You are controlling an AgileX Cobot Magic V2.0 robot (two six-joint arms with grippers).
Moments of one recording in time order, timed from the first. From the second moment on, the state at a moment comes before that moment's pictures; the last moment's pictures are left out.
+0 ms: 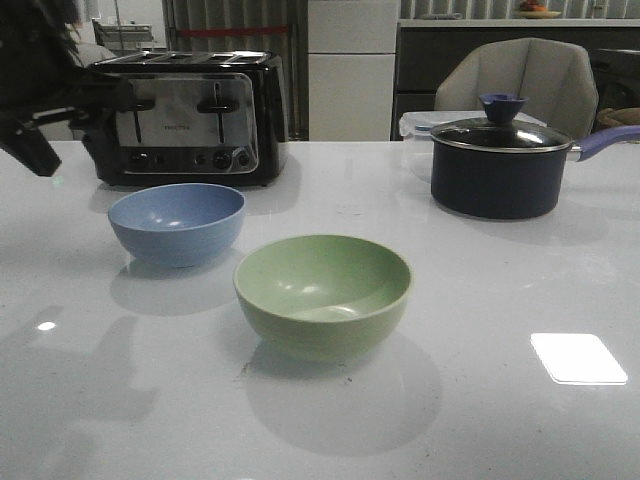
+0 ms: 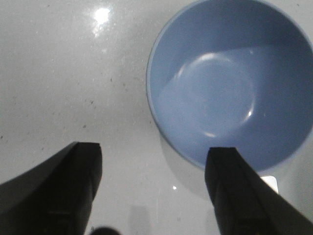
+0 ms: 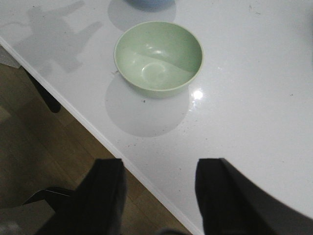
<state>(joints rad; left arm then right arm) -0.22 1.83 -1.40 -0.08 0.74 0.05 0.56 0.64 -0.65 0.15 0.73 -0.17</state>
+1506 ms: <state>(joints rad) -0.34 1.68 -1.56 -0.20 0.91 0.24 0.56 0.64 -0.65 0.15 0.74 -0.17</state>
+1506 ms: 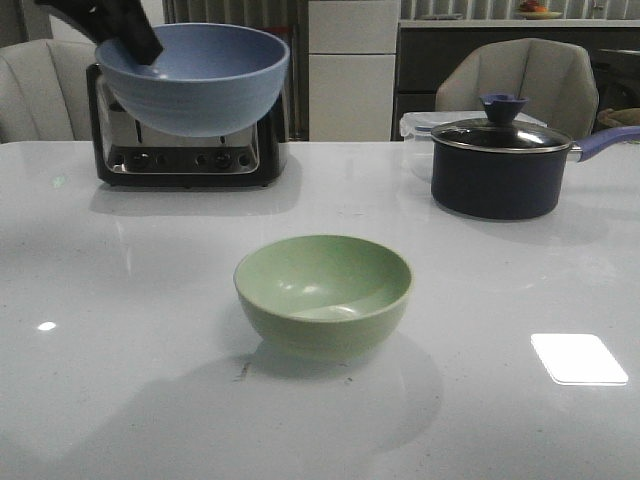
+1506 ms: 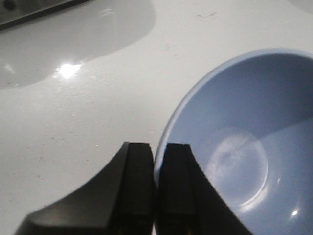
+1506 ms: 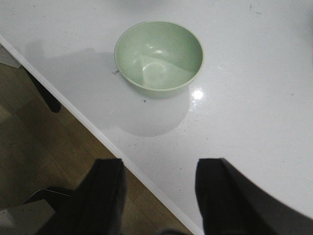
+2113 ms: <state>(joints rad) -0.51 1.88 -1.56 -0.26 0.94 0.25 0.56 0.64 -0.65 0.15 0.74 -0.17</state>
